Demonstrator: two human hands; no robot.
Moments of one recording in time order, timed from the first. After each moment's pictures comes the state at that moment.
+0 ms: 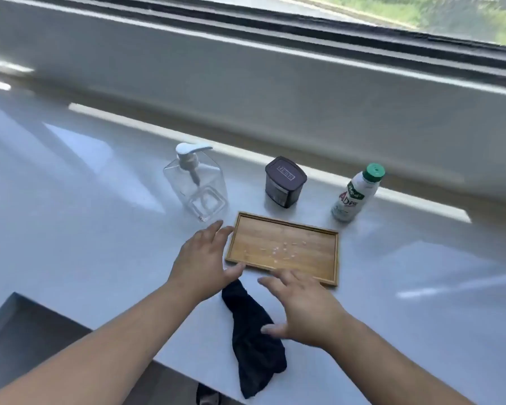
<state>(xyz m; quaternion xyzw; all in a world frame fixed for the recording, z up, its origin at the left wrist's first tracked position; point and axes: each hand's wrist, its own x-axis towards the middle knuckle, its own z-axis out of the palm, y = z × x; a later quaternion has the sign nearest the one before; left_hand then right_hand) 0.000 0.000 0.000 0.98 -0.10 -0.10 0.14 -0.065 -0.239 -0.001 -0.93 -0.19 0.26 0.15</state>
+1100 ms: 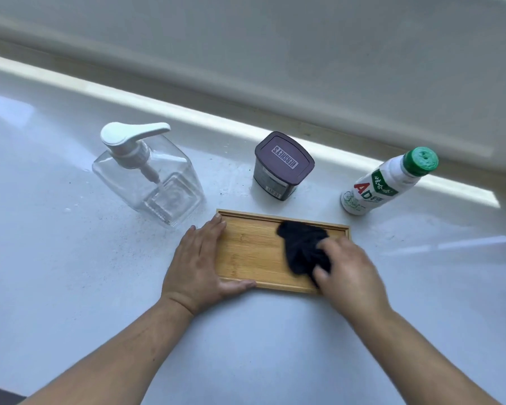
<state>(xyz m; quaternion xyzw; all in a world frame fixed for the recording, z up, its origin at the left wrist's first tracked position) 0.060 -0.004 -0.129 0.95 -0.16 -0.03 0.28 0.020 -0.286 -0.065 -0.97 0.12 0.13 0.19</state>
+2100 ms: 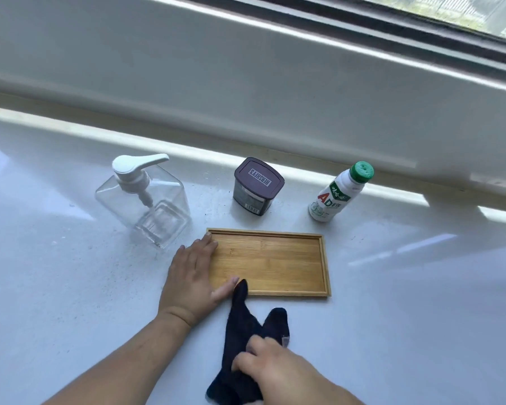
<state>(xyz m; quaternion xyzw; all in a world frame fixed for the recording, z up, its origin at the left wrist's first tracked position) 0.062 -0.003 -0.121 0.94 -0.19 -0.05 0.28 -0.084 -0.178 -0.039 -0.89 -0.10 0.39 0.24</state>
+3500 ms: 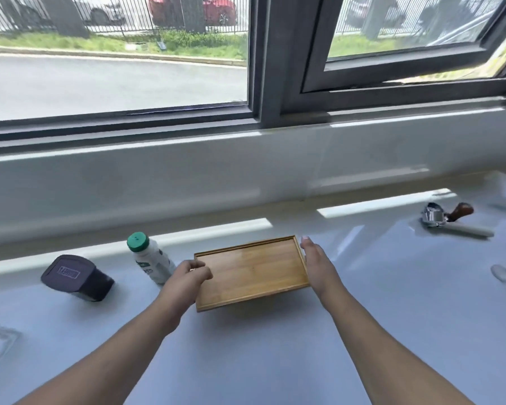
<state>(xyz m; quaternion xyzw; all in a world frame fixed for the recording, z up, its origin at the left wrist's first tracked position) 0.044 -0.379 0.030 0.77 0.07 -0.38 0.51 -0.098 -0.634 0.033 -0.68 0.44 -0.04 0.58</state>
